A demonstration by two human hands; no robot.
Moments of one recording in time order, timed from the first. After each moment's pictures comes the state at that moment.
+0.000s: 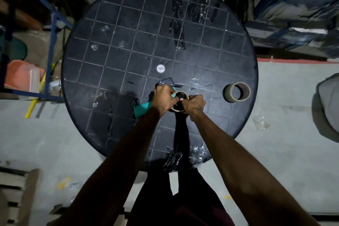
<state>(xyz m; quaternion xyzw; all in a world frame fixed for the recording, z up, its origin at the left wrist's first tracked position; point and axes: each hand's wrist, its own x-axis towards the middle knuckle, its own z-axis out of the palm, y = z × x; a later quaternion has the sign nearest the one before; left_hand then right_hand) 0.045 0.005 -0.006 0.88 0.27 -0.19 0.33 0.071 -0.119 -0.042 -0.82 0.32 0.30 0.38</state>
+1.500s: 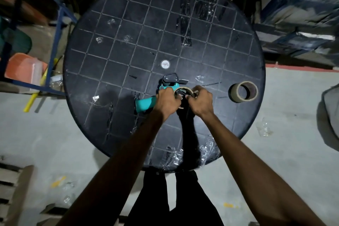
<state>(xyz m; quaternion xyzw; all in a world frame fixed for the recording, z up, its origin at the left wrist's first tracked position) 0.019 -0.008 0.003 0.87 0.31 -0.17 0.35 0.067 -0.138 -0.010 -0.92 0.05 0.24 0.31</state>
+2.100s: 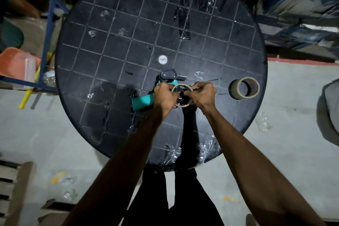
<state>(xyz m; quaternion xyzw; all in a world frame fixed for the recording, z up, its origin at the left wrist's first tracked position) 0.027 -0.010 -0.010 0.83 0.37 -0.13 0.39 0.084 -0.141 -0.009 -0.87 0.11 0.23 0.42</state>
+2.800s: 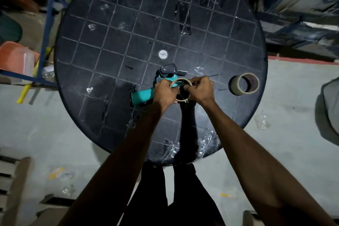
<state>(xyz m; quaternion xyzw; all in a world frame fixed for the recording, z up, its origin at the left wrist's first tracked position) 0.020 -0.012 -0.017 0.83 0.35 -0.15 0.40 0.081 -0.141 -0.015 -0.89 0.05 0.26 0.36</state>
